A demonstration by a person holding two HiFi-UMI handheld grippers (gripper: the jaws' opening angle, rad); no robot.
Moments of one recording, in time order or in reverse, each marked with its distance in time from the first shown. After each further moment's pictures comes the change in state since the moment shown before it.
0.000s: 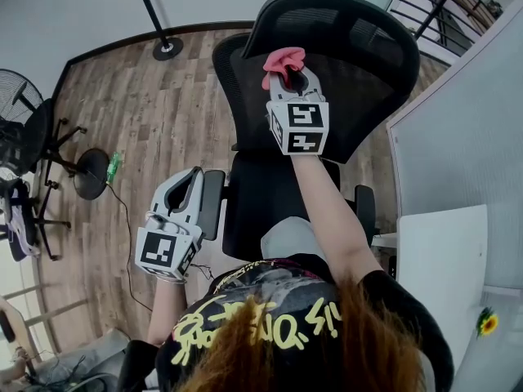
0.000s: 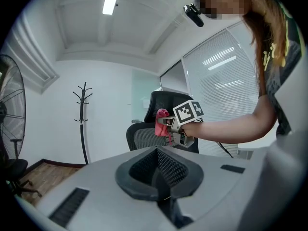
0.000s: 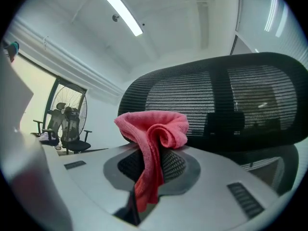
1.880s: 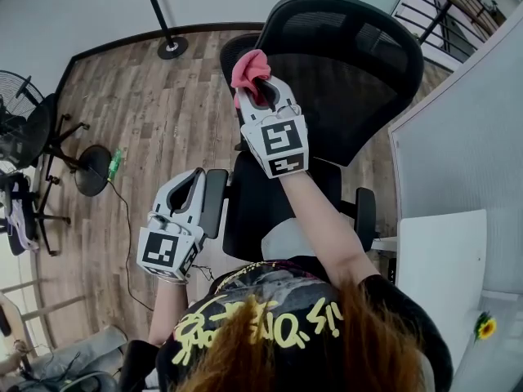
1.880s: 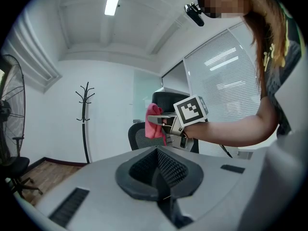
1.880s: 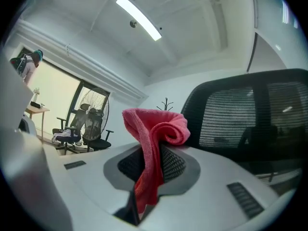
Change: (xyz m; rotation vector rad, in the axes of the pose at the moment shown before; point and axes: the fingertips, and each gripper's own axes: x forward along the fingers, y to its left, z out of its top) left arm -0.014 -0.002 -0.002 -0.015 -0.001 0.018; right arm -0.021 0.097 0.024 -0.095 -0.043 0.246
